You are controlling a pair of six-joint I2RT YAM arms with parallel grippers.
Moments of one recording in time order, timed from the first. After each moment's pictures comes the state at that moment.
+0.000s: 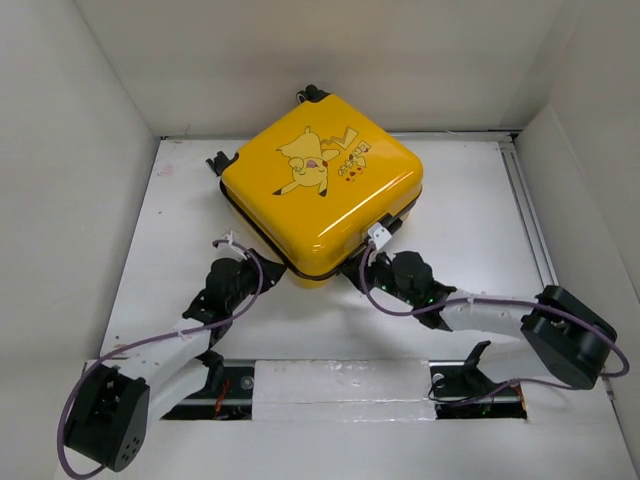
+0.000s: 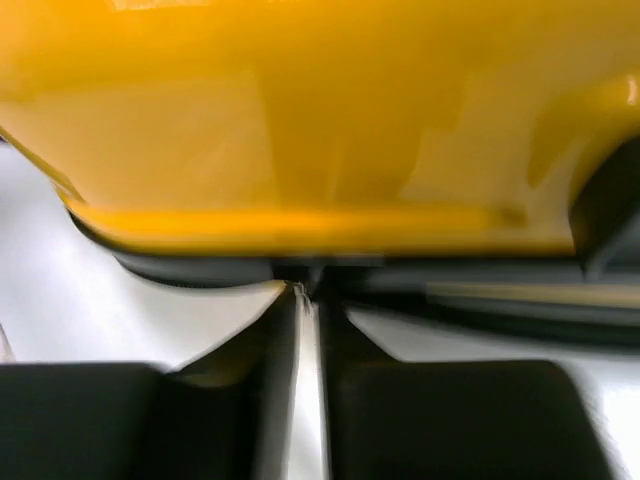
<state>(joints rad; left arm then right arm) -0.41 0.88 0.18 0.30 0.07 -0.88 0.85 1.30 0.43 0.64 -0.03 0.19</state>
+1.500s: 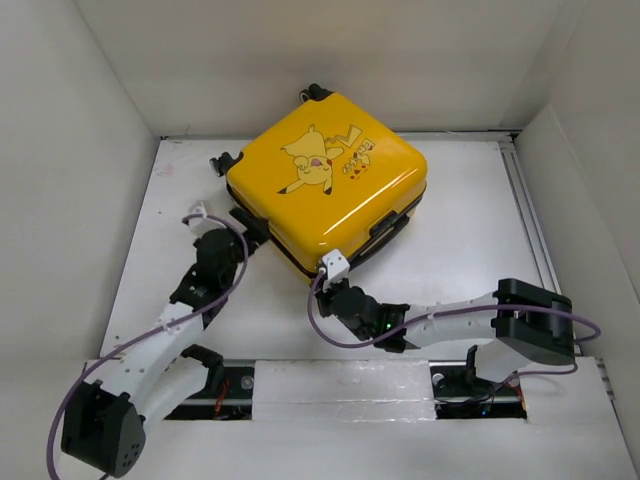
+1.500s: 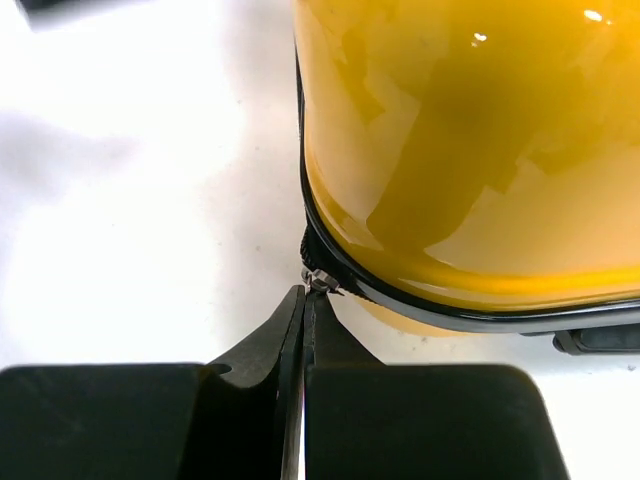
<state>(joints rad) -0.44 0.86 0.46 0.01 -0.31 -0.84 1.30 1.52 0.67 0.53 0.59 0.29</state>
